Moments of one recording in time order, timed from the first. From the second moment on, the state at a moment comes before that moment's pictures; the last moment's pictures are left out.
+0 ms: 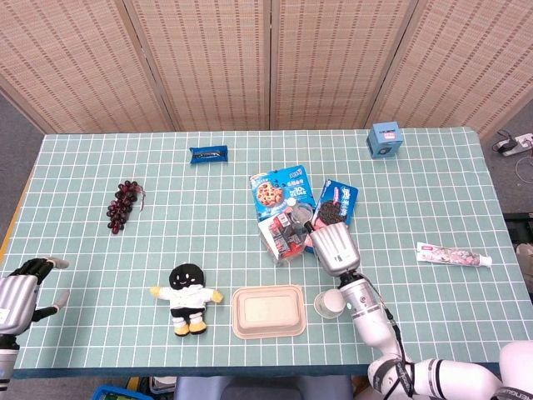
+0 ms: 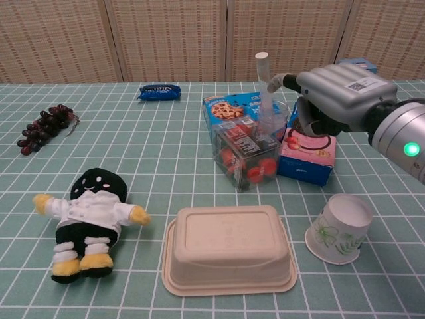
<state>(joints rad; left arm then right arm) -0.13 -1.10 -0.05 -1.62 1.46 1.43 0.02 0.60 -1.64 0.20 -1.62 -1.20 1.22 -0.79</state>
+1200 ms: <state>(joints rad) -0.13 -1.09 -0.05 -1.63 1.46 1.43 0.01 0.61 -1.73 0.33 -1.43 -1.25 1.30 -0.37</state>
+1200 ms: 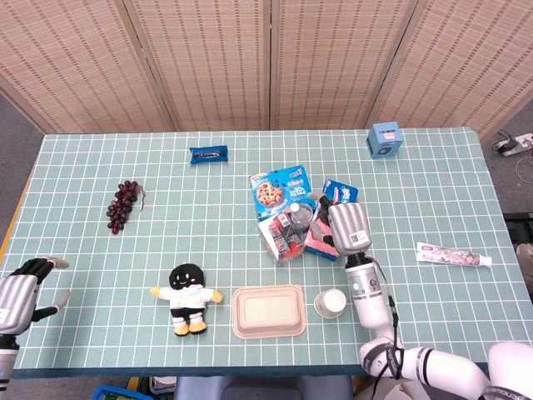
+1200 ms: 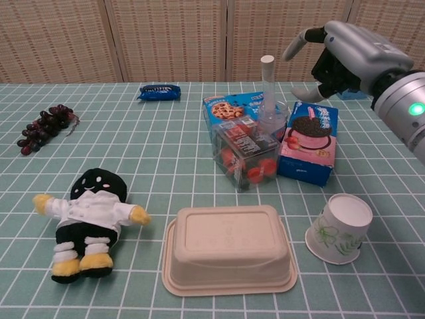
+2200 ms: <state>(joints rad) -0.13 -1.07 -0.05 -1.64 1.47 1.44 -0.02 0.70 -1.85 0.37 -1.29 -1.16 1.17 -0.20</state>
